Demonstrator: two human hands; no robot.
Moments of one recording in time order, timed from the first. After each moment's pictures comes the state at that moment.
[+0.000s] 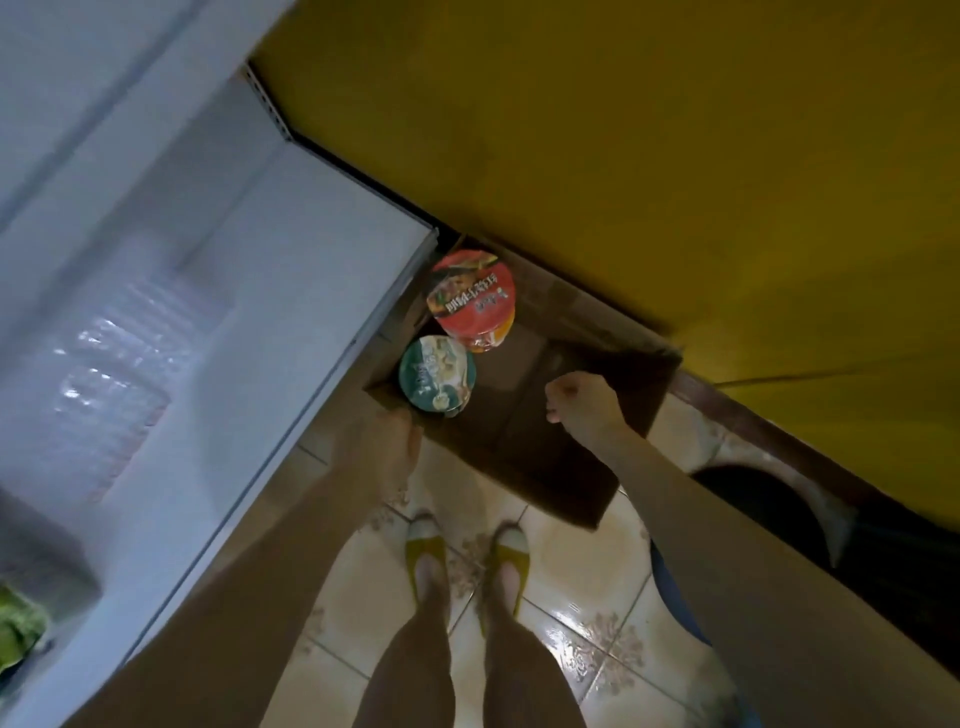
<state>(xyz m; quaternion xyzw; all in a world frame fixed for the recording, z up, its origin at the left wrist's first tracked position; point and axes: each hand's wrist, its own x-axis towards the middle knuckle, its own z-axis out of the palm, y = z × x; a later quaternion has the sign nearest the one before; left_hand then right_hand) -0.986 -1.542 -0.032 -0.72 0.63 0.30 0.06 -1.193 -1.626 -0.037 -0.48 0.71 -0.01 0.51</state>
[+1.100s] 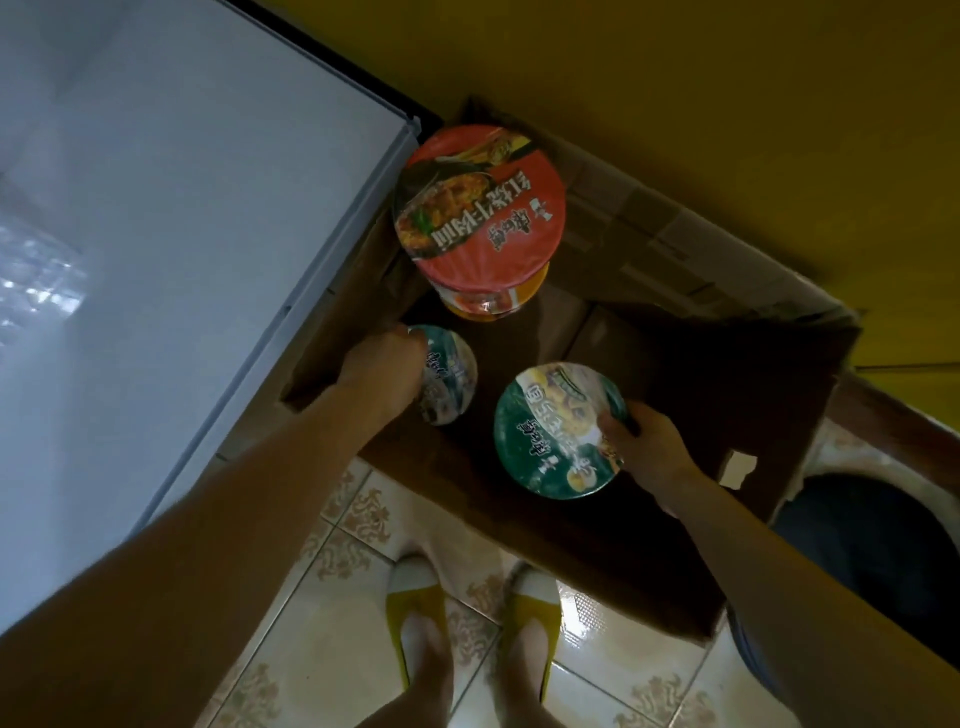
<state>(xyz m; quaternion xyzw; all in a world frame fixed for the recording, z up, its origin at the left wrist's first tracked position) -0.973 -1.644 -0.280 -0.66 0.68 0.23 0.20 -1.225 -1.618 -0.277 -0.39 0.75 -0.03 0.52</state>
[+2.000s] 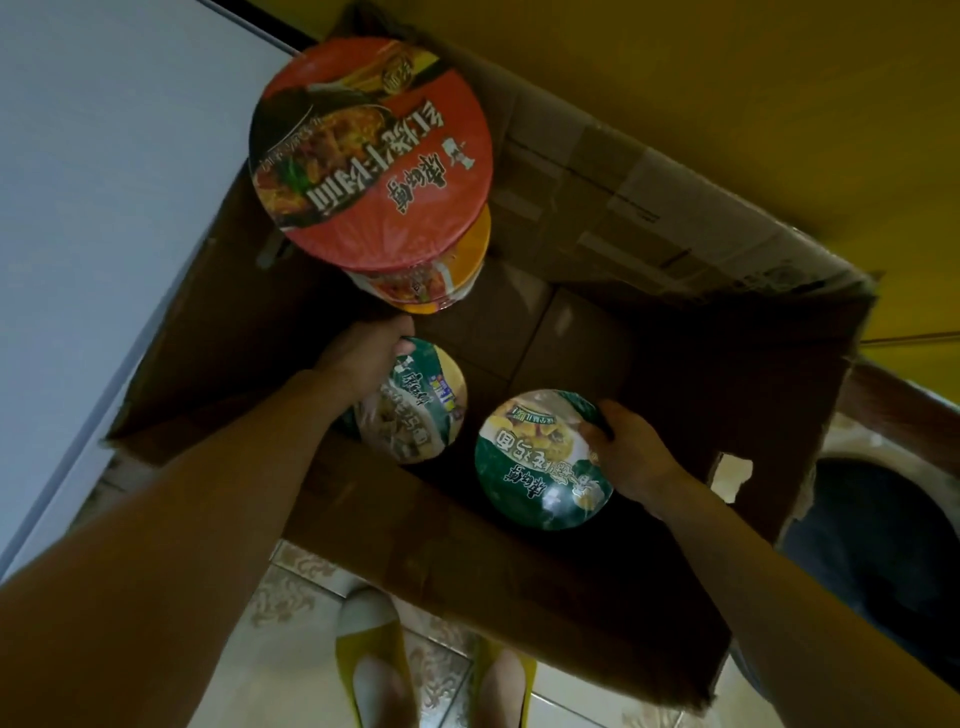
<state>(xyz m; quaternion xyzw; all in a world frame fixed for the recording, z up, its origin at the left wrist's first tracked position) -1.002 -1.673 -0.381 -0.68 0.58 0.44 0.06 -1.257 -1.626 -0.326 -0.46 0.72 0.08 0.51</state>
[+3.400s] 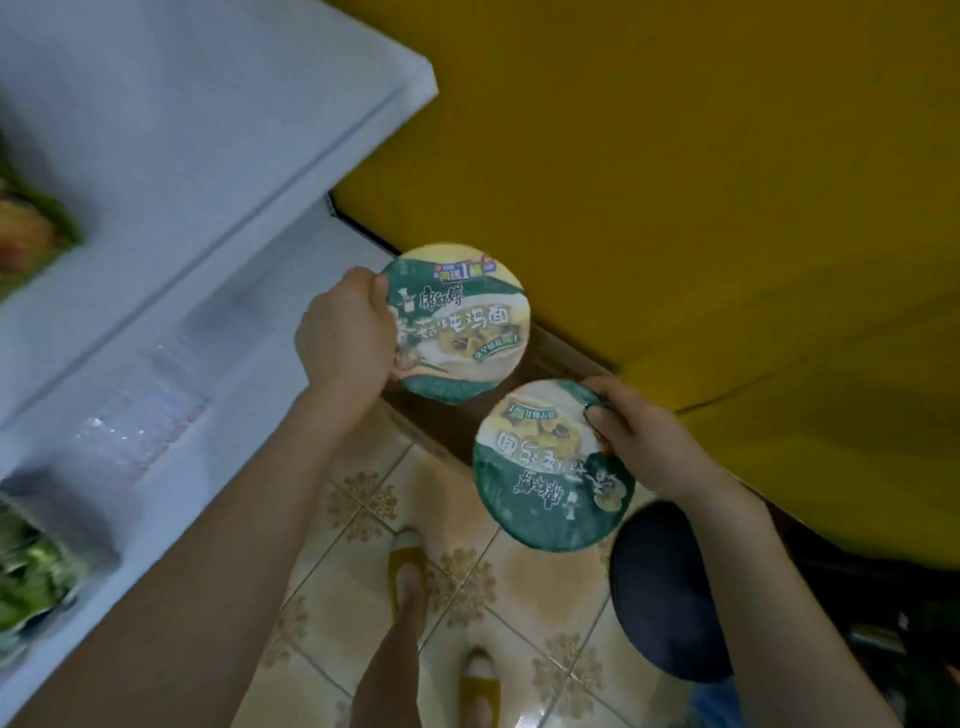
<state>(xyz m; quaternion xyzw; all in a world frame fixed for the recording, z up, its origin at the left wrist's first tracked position) -1.000 -1.533 0.173 -0.83 0.48 0.10 -0.24 -1.253 -1.531 0.179 -0.71 0.58 -0.03 0.40</state>
